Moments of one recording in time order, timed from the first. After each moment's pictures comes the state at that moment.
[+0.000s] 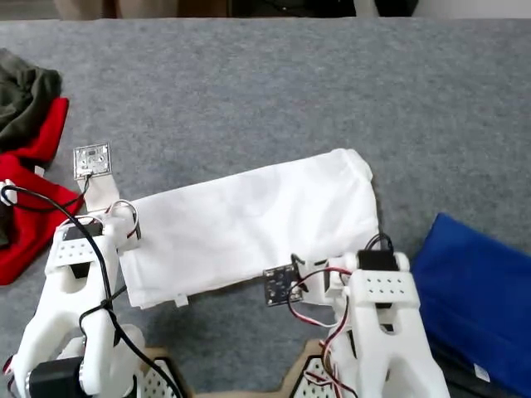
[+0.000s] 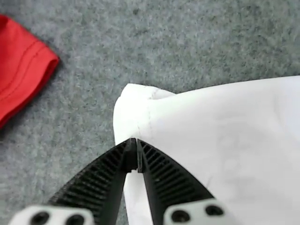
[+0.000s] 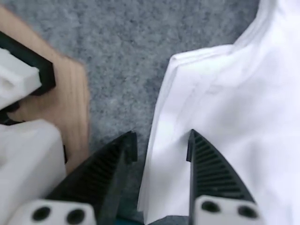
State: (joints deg) left arm -13.5 -29.8 65.8 33.4 -8.7; right arm -2.5 -46.2 78.5 69.5 85.2
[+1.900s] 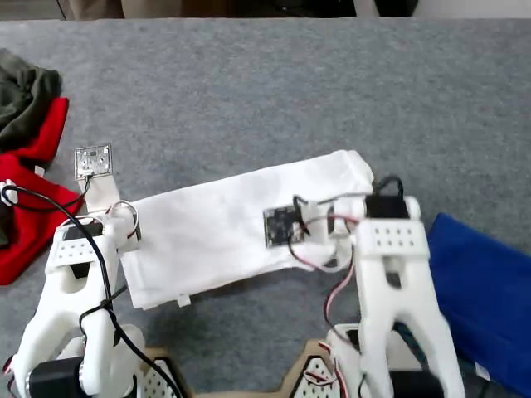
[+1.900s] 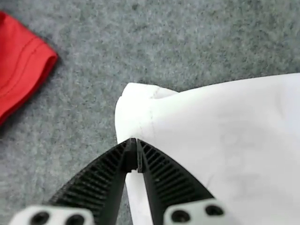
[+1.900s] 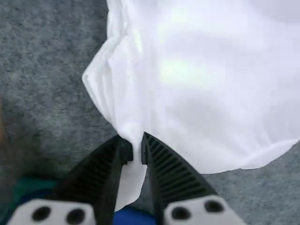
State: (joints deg) left arm -13.5 -29.8 65.8 34.2 -9.2; right arm -3.9 -30.6 47.3 72.0 83.7
